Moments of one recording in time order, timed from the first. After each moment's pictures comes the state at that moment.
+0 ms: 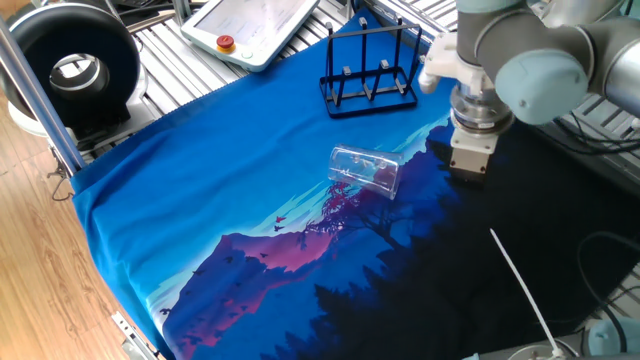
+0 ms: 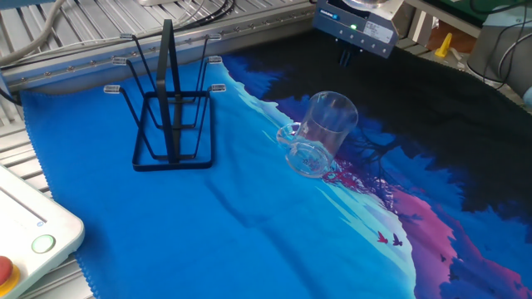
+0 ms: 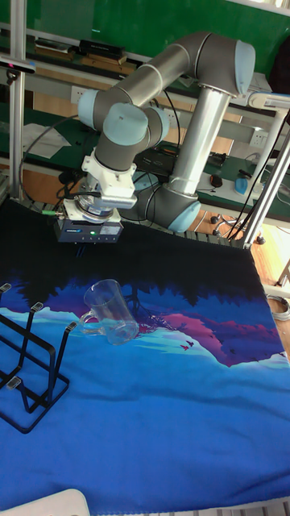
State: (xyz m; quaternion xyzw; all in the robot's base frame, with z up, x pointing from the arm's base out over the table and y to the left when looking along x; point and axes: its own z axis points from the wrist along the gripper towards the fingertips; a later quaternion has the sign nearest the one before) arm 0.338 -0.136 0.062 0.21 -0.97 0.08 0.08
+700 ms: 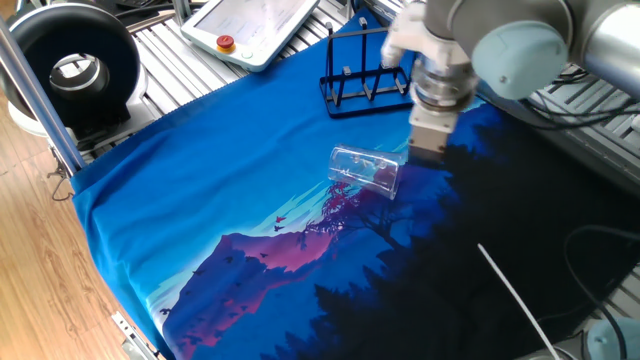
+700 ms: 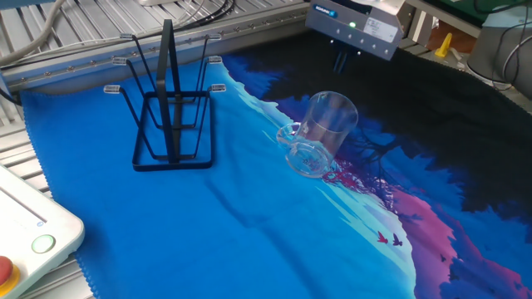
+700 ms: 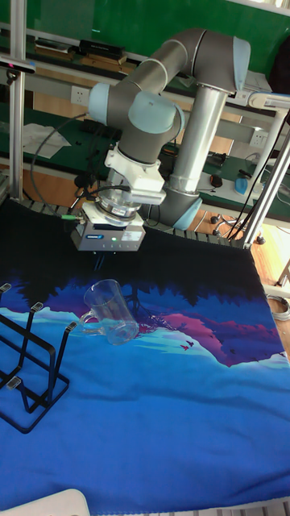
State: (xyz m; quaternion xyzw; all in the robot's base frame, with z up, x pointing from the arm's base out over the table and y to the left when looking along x) arm 0.419 -0.085 0.094 0.24 -0.97 0.09 0.01
